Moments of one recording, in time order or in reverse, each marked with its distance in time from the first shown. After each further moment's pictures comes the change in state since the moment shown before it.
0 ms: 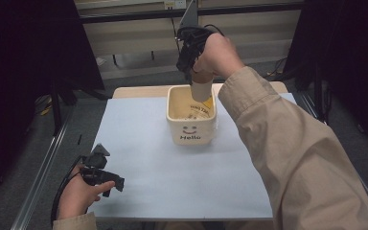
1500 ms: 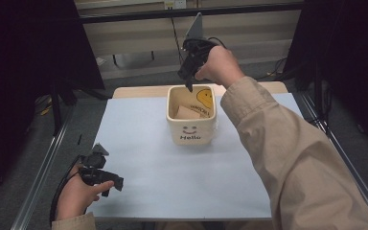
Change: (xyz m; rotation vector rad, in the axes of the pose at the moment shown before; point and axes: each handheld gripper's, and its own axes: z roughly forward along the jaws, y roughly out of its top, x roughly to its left) left arm 0.002 0.000 -0.004 -0.013 0.009 0.020; right arm -0.013 0.001 0.028 0.024 0.023 0.040
